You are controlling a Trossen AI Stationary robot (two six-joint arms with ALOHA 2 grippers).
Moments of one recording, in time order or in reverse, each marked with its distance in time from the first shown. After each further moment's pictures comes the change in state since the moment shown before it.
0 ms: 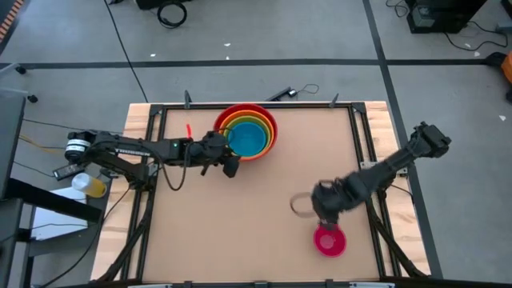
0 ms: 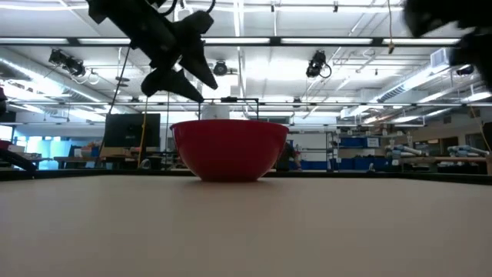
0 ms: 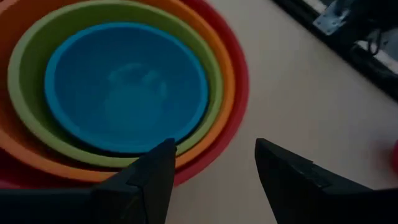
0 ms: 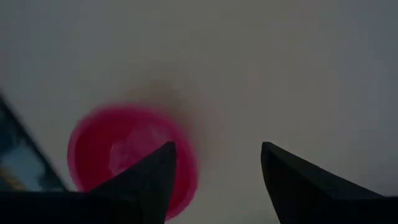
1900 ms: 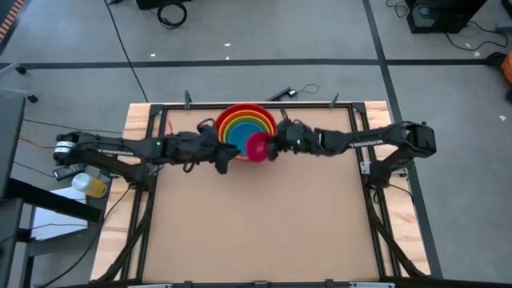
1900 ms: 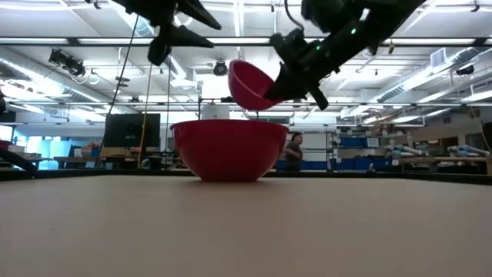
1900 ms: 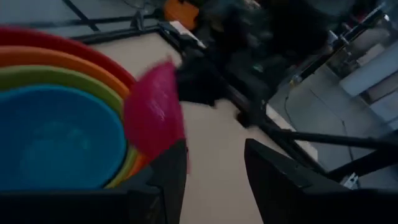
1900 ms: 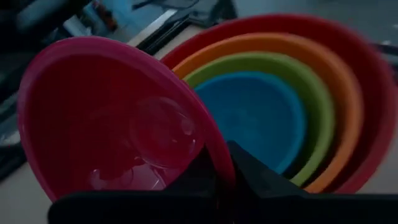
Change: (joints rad) left arm -0.039 -0.167 0.000 0.175 0.060 -0.040; right arm -0.688 0.126 -0.156 1.200 0.287 -0.420
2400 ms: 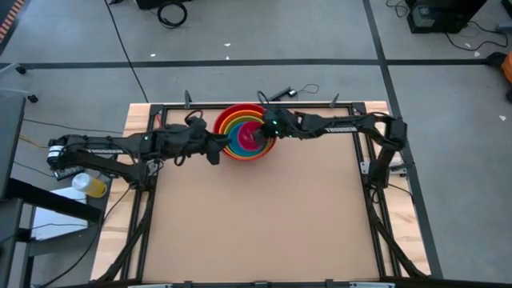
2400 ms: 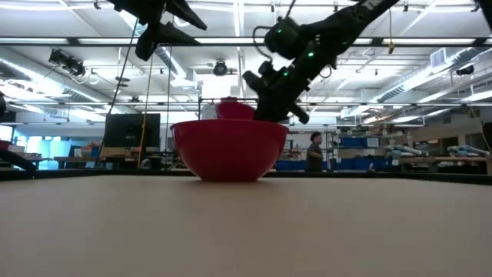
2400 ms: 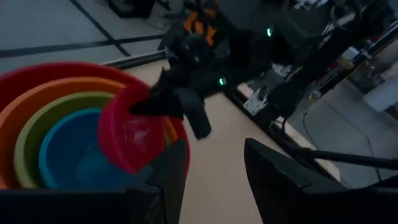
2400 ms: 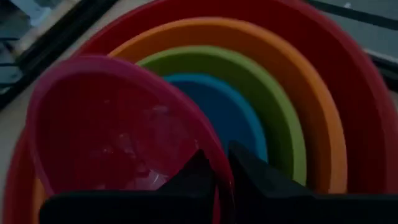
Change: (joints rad) left arm 0.063 -0.110 0.000 -0.106 -0.045 0.038; right arm -0.157 0.267 0.312 -0.256 -0.082 -0.032
